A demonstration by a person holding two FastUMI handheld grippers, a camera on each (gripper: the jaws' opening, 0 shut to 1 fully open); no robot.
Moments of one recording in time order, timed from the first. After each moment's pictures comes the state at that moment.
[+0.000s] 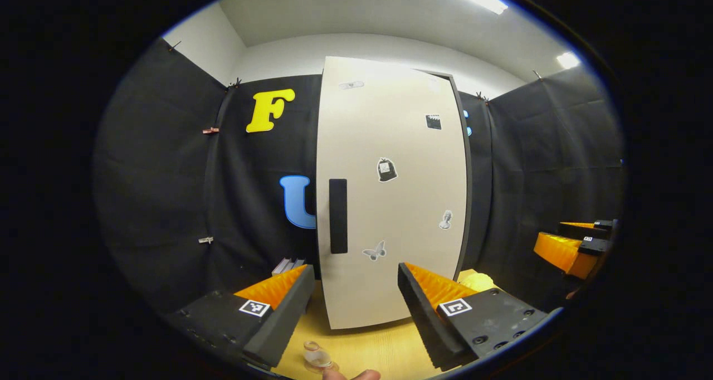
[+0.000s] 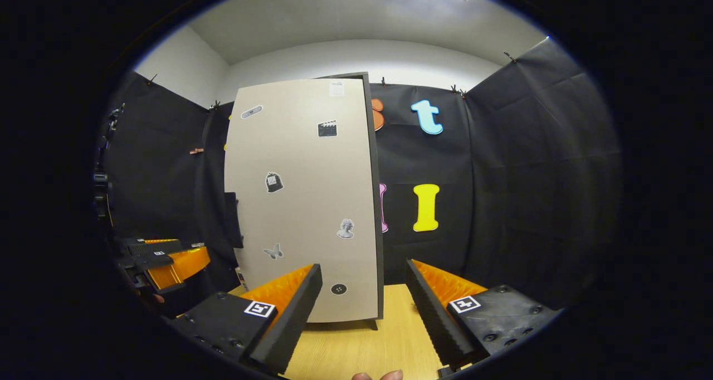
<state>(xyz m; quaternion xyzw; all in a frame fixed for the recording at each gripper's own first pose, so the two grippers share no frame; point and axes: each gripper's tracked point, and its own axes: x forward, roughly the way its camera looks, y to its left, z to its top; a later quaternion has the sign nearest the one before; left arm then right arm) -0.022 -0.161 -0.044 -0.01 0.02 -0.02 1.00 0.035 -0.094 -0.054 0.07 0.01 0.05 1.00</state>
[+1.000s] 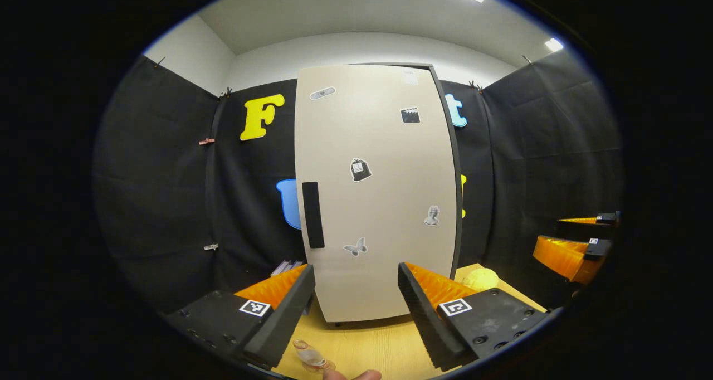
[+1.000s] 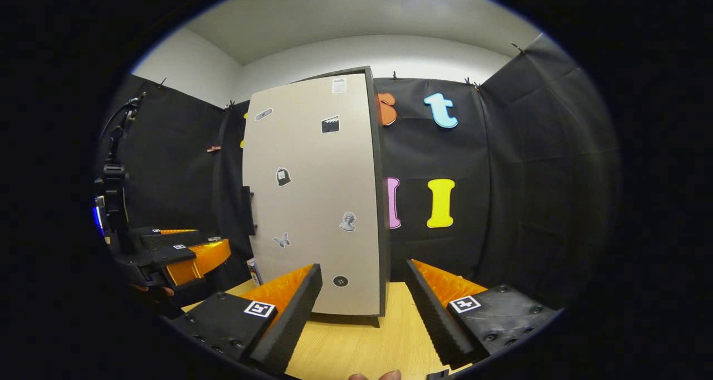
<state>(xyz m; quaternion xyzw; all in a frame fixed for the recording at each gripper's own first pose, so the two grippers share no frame) -0.017 -0.204 -0.043 0.02 0.03 -0.01 1.00 0.036 -0.112 -0.062 0.07 0.02 0.11 0.99</state>
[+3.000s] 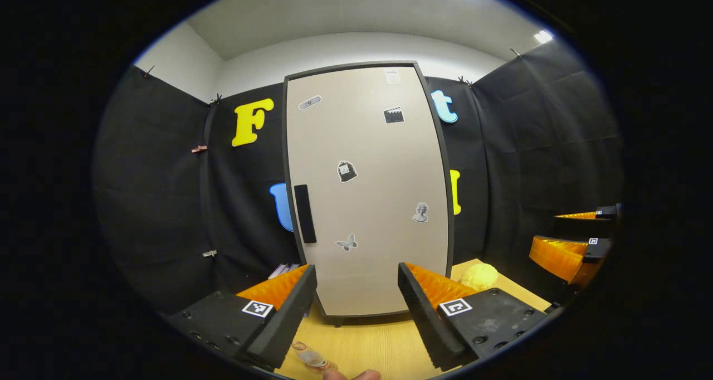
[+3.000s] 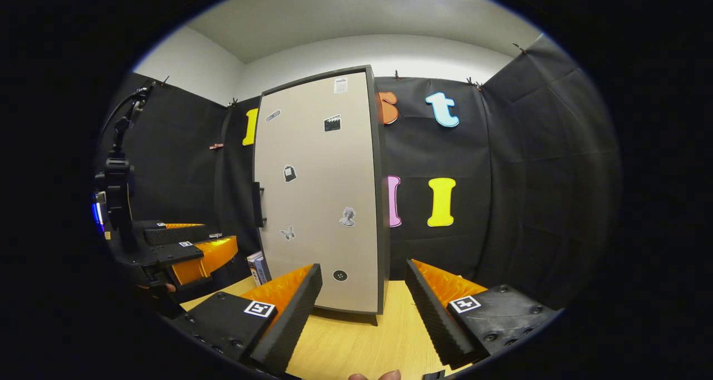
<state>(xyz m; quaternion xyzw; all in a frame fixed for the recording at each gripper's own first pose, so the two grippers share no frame) -0.019 -0.221 -0.038 0.05 0.03 -0.02 1.00 0.032 -0.121 -0.066 0.06 0.03 0.11 0.99</state>
